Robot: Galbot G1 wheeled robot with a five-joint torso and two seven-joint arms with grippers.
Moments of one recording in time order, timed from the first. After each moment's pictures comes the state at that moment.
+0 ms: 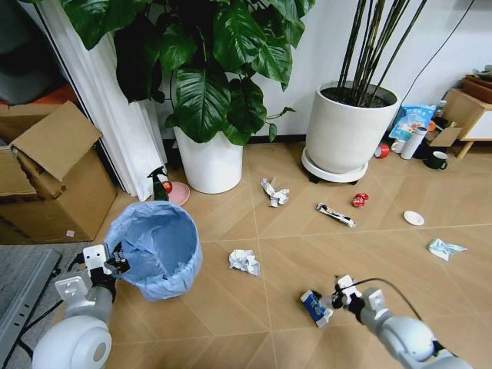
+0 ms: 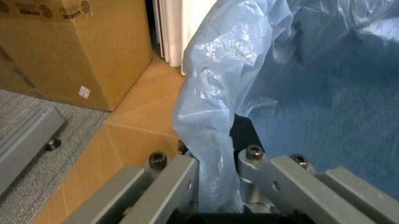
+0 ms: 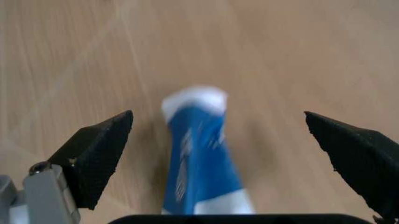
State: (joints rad) left arm 1.55 -1.19 -0.68 -2.26 -0.57 0.48 -0.42; right arm -1.33 0.94 0.23 1.51 0.31 -0.23 -0.21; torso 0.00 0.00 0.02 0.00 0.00
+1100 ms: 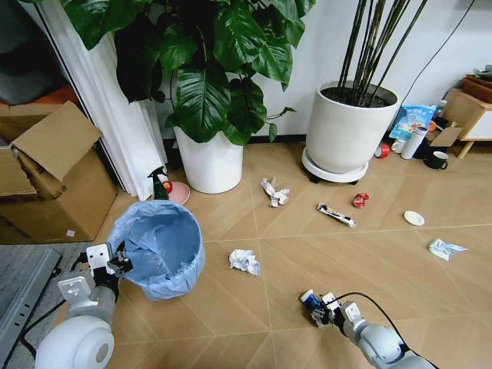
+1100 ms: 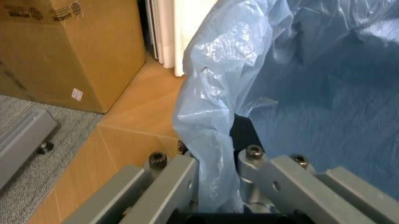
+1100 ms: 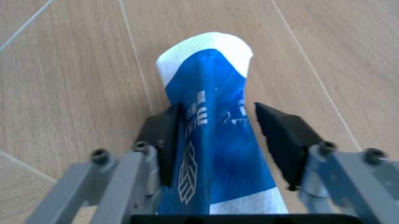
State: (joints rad) left arm 1.55 -1.19 -0.66 -2.26 -0.56 0.49 -0.42; right arm -1.26 1.03 0.20 1.35 0.21 -0.17 -0.22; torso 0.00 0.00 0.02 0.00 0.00
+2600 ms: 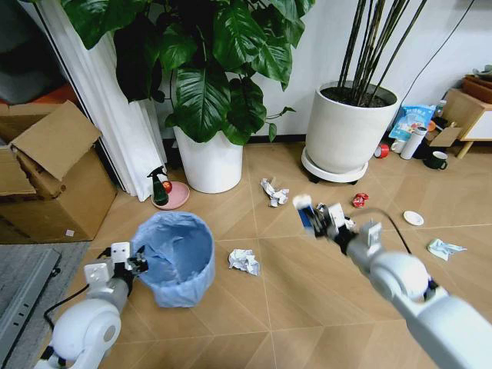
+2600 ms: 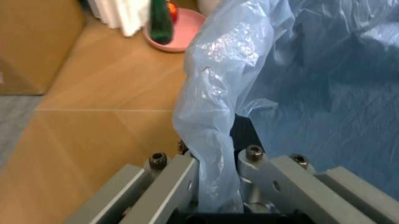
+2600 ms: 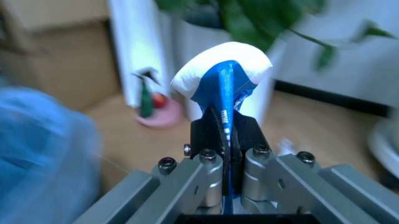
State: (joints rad) left arm 1.34 -1.00 -0.48 -2.06 -0.73 0.59 -0.38; right arm -0.94 0.82 0.16 2.03 0.74 -0.36 -0.03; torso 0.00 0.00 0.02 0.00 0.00
